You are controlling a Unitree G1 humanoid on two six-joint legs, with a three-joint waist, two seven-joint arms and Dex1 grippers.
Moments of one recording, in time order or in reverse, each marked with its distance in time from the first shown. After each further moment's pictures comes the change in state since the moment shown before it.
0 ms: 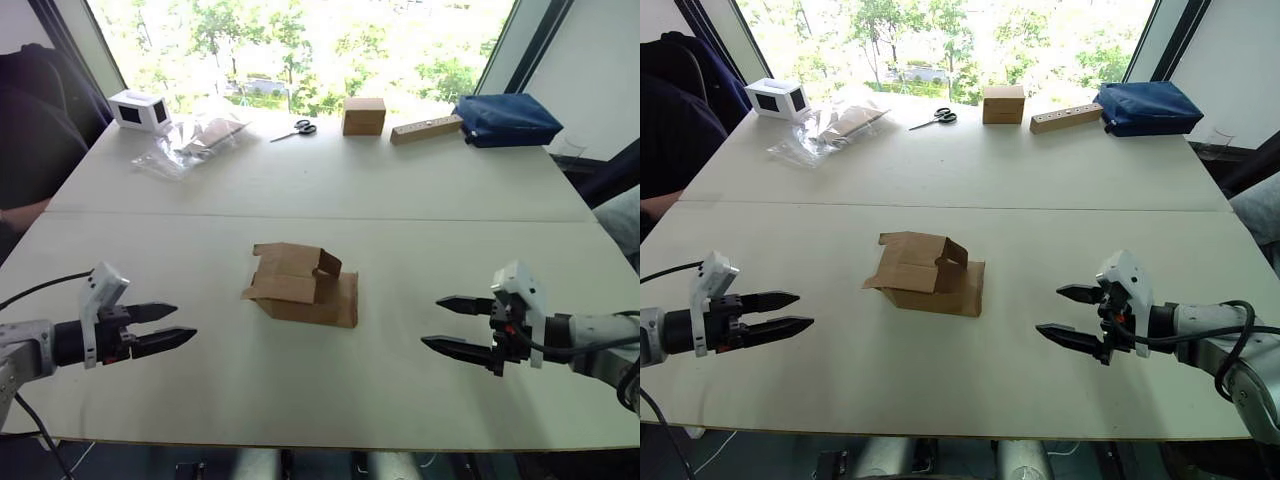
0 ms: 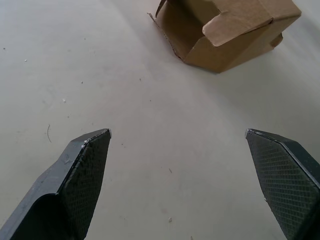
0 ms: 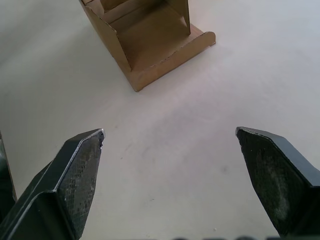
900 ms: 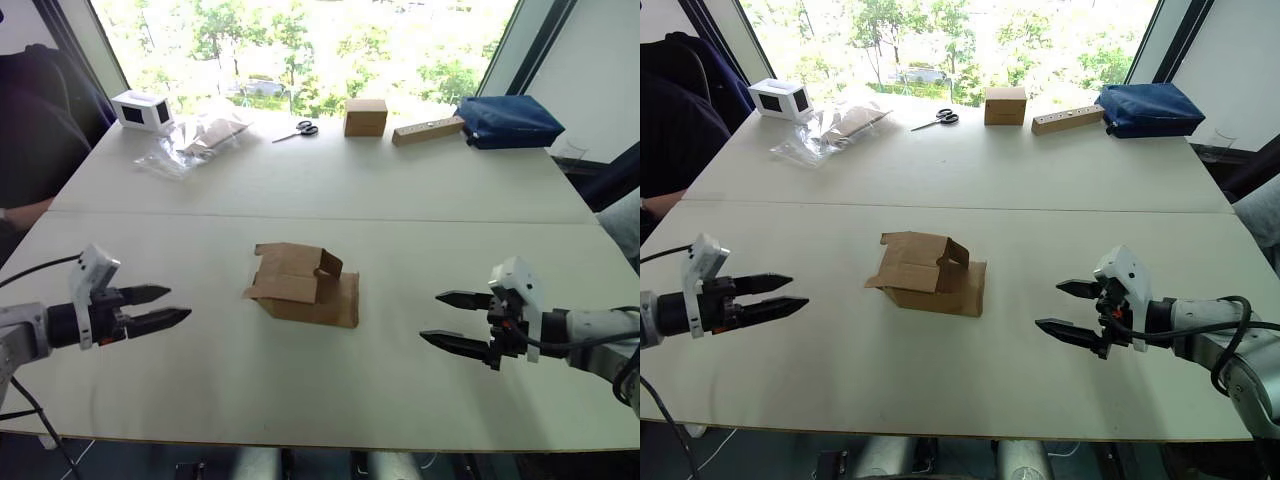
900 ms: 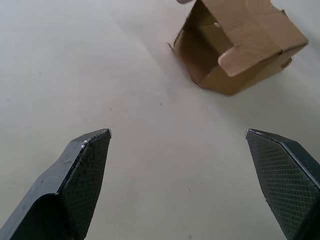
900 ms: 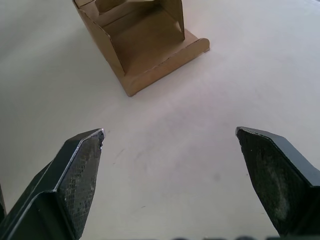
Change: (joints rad) left arm -0.120 0.012 0.001 0.079 0.015 -0.015 0.045; right arm -0.027 -0.001 0.020 0.017 -0.019 -0.015 -0.008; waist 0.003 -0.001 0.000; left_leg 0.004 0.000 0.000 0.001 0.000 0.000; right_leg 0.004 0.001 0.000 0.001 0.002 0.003
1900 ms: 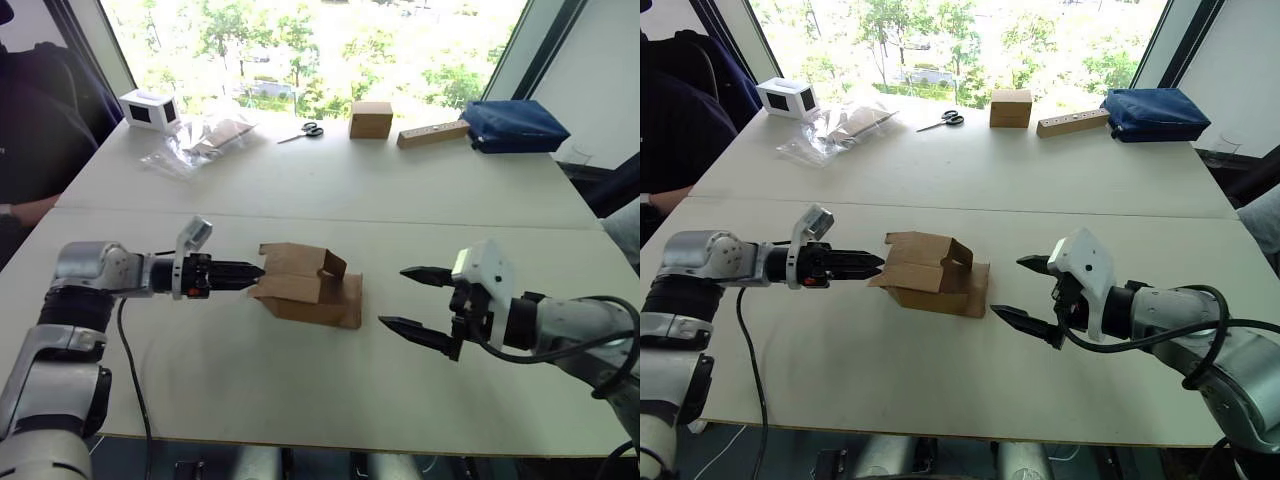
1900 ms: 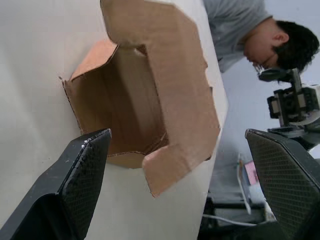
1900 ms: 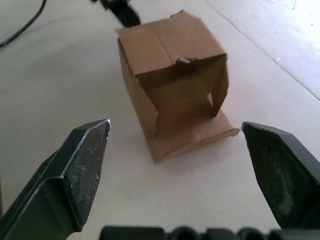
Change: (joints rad) left arm -0.750 -0.222 -0.525 0.605 -0.015 0.532 -0.237; right arm -0.135 0.077 -0.001 -0.318 0.140 0.163 -0.307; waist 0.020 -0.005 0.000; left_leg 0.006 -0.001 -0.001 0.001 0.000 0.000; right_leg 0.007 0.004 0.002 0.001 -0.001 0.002
